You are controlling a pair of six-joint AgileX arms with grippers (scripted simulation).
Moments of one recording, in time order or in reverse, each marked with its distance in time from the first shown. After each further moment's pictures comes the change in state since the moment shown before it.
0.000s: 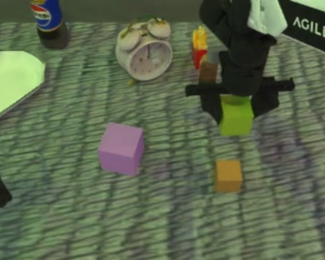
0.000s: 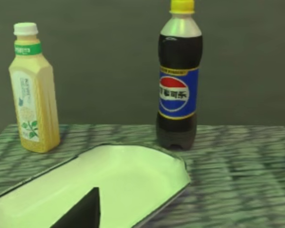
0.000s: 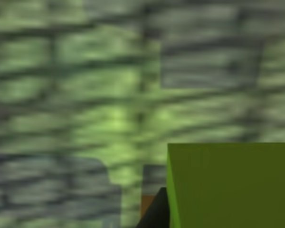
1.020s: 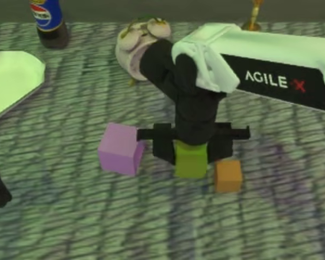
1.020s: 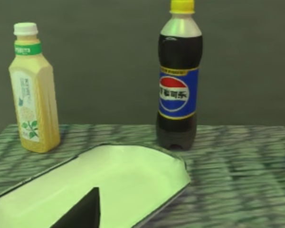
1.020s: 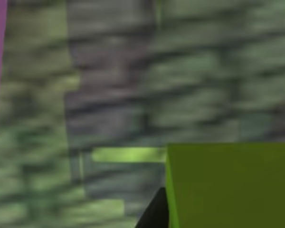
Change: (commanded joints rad) left arm 0.000 0.000 0.000 0.000 0.000 0.000; right arm 0.234 -0.052 -0.210 0.179 0.007 0.292
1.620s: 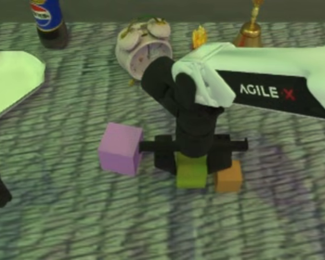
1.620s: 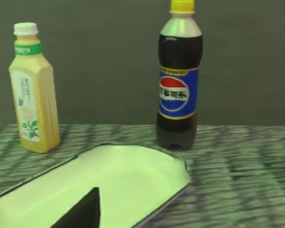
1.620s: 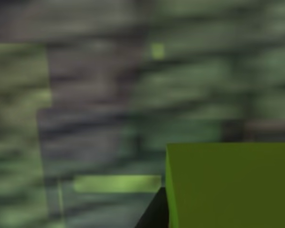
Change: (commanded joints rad) left arm 0.000 0.000 0.000 0.000 0.000 0.000; right arm 0.003 0.023 -0.073 0.090 0.001 0.002
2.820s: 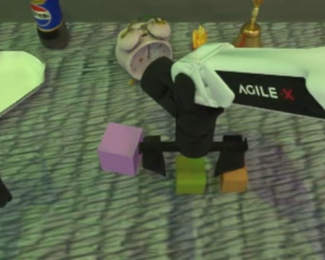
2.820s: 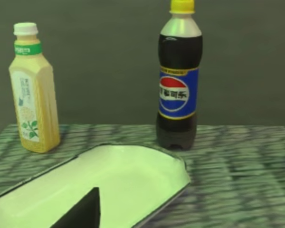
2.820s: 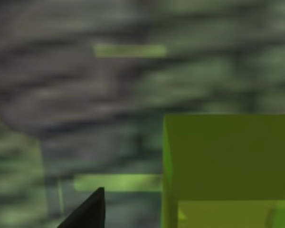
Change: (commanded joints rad) left arm 0.000 0.000 0.000 0.000 0.000 0.000; right arm -0.002 -0.001 0.004 -0.004 0.000 0.001
